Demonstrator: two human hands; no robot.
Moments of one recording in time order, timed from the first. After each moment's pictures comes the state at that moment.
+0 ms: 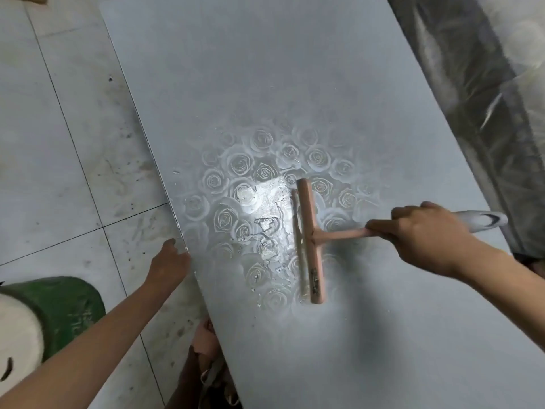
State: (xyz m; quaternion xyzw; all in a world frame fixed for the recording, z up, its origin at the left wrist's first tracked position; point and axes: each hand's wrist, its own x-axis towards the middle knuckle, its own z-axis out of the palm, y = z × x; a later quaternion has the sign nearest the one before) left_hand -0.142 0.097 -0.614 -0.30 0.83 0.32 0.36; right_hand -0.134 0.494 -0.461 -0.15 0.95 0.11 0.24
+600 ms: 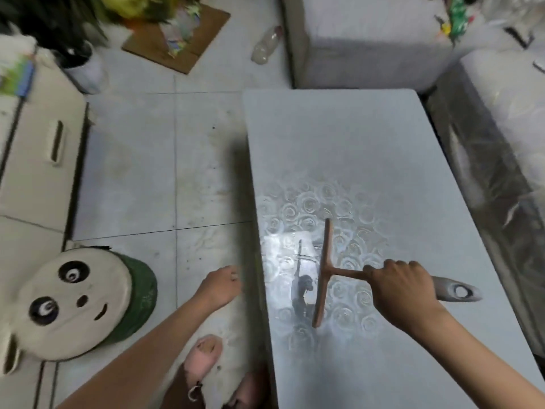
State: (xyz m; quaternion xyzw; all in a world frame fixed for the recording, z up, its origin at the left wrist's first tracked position) left_hand -0.071 0.025 -0.480 -0.19 0.84 0.34 0.39; right_hand -0.092 0.317 -0.360 -0.13 0.93 0.25 0.24
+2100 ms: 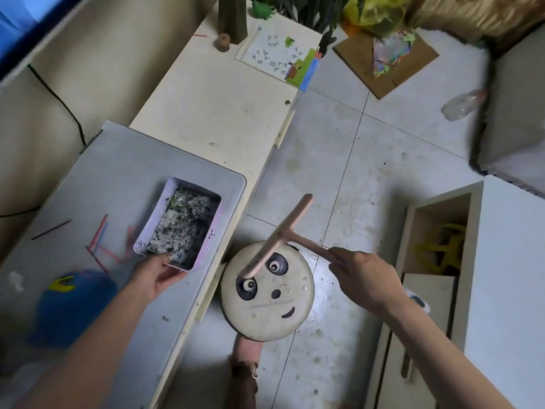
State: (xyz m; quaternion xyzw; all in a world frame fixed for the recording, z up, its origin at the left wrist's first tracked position) left_hand 0.097 -0.629 -0.514 -0.68 0.29 0.67 0.02; right_hand -0.094 -0.337 -0.373 -0.27 0.93 0.02 0.26
